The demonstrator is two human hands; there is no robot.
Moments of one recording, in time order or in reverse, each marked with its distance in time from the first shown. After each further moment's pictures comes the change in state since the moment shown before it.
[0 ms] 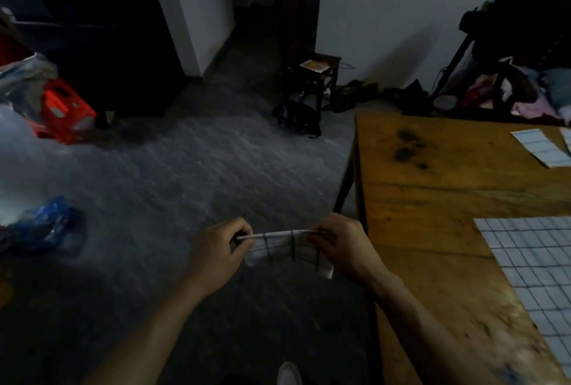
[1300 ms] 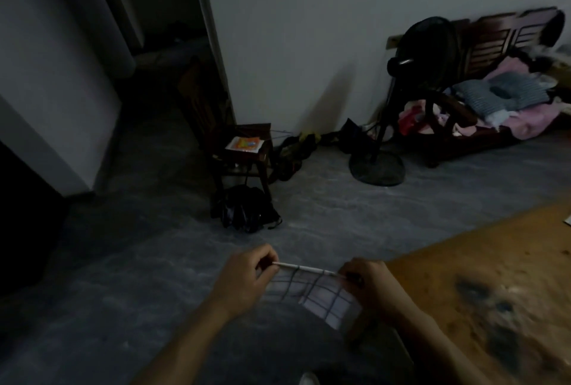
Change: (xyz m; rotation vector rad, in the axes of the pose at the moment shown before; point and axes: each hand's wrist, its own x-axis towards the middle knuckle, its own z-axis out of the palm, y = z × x) left_hand 0.710 -0.131 0.046 -0.121 -0.394 0.335; right_hand 0.511 0.291 -0.082 -0.120 0.136 0.444
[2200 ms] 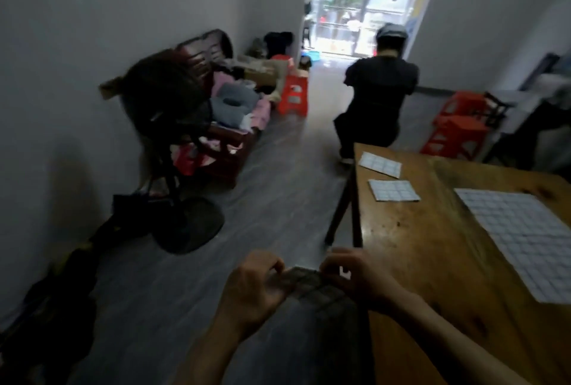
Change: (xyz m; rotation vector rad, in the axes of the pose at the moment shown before) left_hand 0.494 0.055 0.127 -0.251 -0.501 0.892; right_hand 0.174 0.110 -0.183 -0.119 0.541 0.668
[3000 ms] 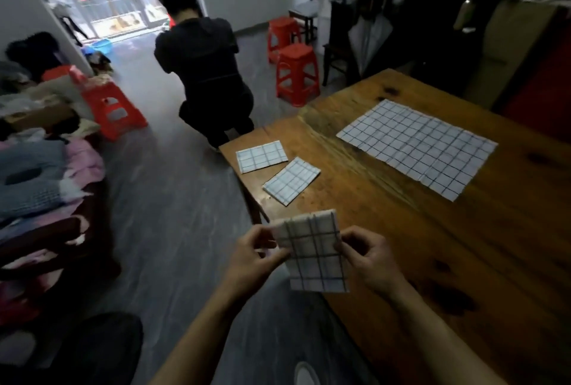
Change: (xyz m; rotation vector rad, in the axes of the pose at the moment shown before) left_hand 0.313 0.006 0.173 -0.503 -0.795 -0.116; right_hand 0.010 0.175 -0.030 0.638 0.943 0.753
